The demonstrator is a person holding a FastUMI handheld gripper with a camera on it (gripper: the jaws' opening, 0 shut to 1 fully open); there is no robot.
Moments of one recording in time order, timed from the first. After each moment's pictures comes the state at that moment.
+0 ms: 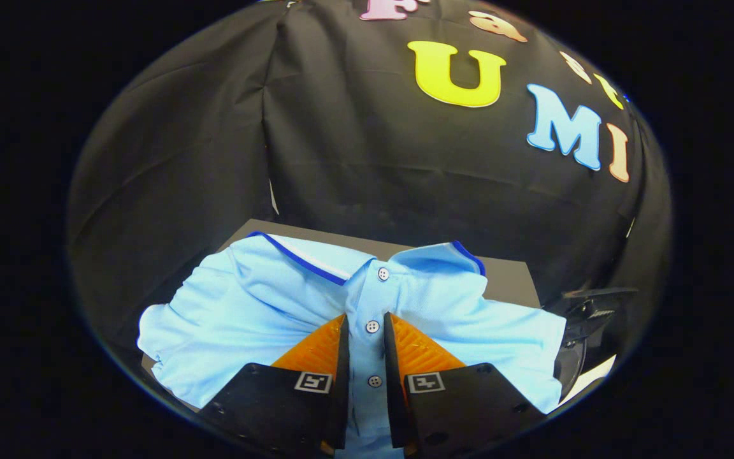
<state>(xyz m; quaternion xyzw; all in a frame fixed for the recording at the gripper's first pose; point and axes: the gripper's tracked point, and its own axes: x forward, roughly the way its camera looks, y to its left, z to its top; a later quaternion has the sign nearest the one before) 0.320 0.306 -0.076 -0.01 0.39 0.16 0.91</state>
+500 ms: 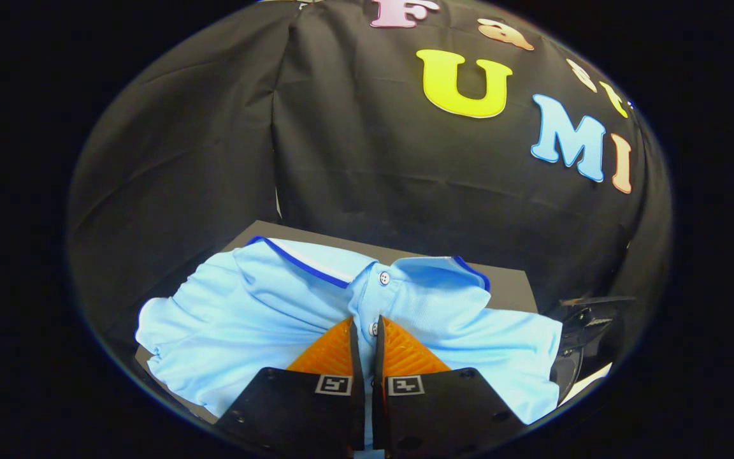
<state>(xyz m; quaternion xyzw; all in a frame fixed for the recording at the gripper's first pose) 0.318 0.309 -0.068 -0.01 0.36 0.18 0.91</state>
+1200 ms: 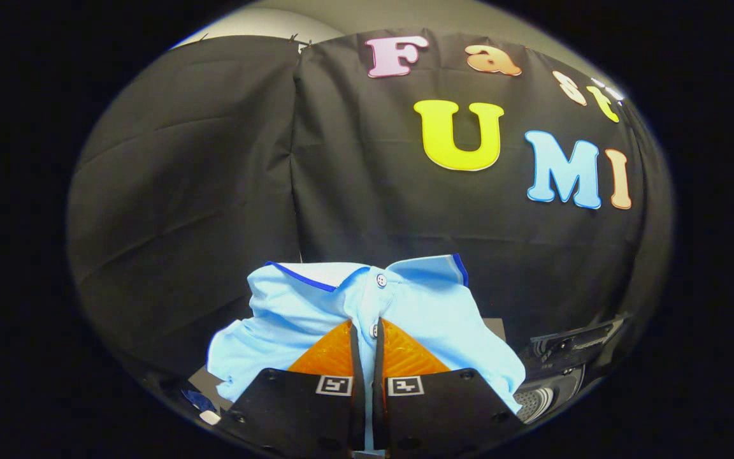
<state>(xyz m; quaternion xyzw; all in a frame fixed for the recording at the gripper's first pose) 0.317 0.287 0.054 0.05 0.24 0.21 0.95</state>
